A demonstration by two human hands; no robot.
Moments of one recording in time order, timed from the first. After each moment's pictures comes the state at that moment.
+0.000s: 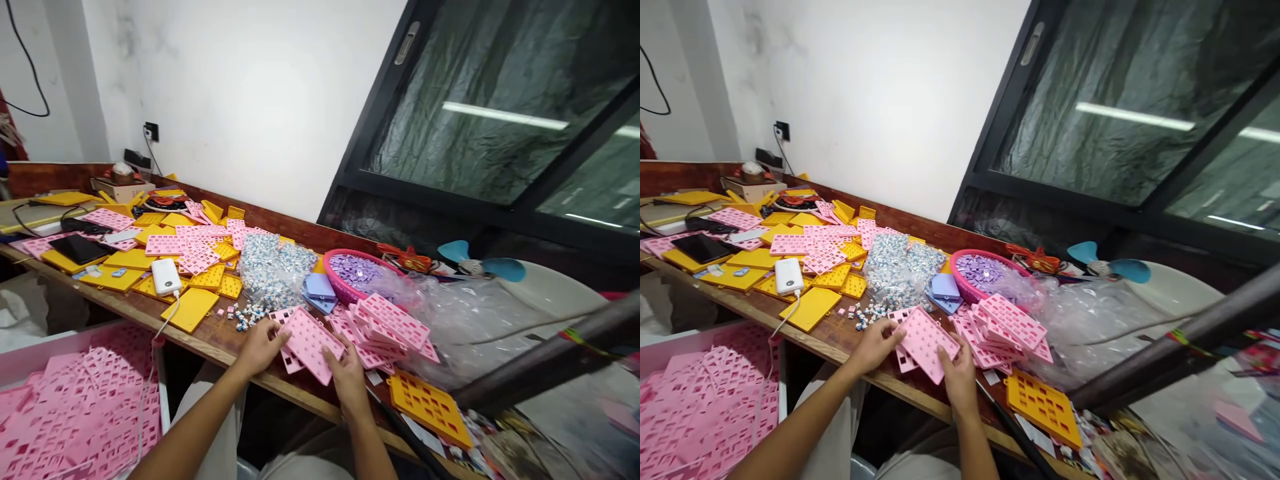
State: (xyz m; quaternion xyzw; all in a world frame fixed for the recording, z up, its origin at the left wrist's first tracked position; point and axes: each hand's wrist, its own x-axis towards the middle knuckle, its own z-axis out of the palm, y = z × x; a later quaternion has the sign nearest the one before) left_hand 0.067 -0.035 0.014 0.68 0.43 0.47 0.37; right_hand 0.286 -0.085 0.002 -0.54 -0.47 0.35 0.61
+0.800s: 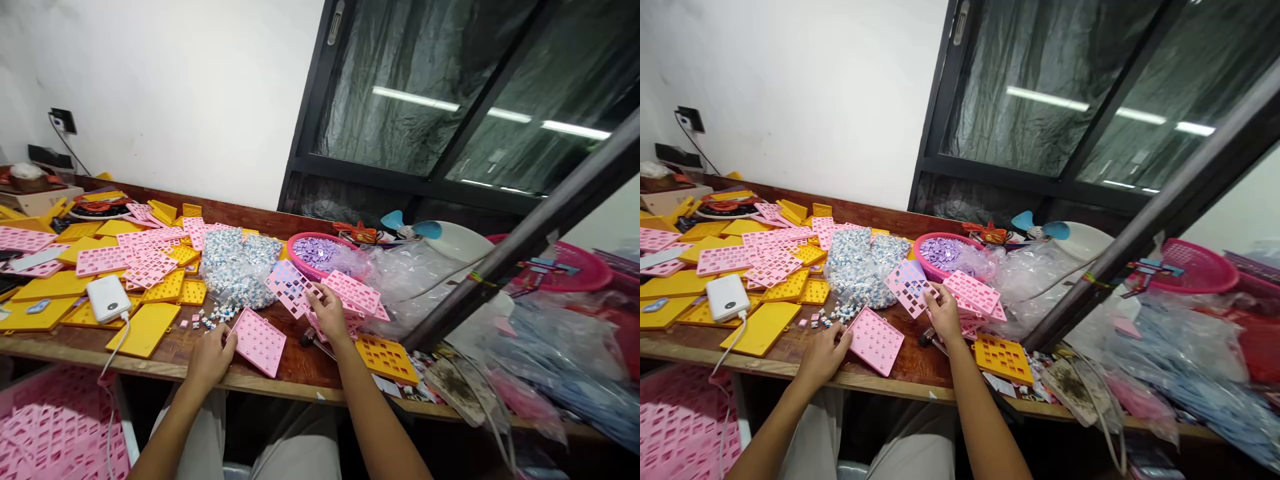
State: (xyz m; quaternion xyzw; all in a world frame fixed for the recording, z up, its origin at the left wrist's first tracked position) left_hand 0.030 -0.039 0.007 0.73 0.54 0.33 0.24; right_hand 0.324 -0.027 0.061 -0.52 -0.50 0.31 0.62
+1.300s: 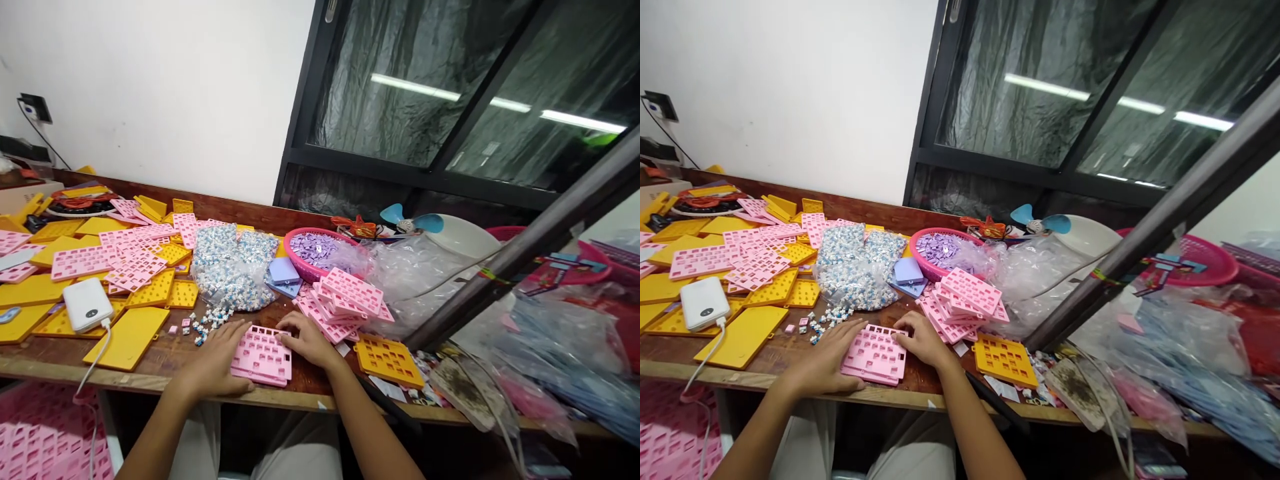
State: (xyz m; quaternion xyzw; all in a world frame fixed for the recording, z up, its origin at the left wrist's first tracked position) left_hand 0.027 -0.025 0.027 0.89 0.33 0.22 0.23; right_hand 0.319 -0.044 0.033 -0.53 -0.73 0.26 0.35
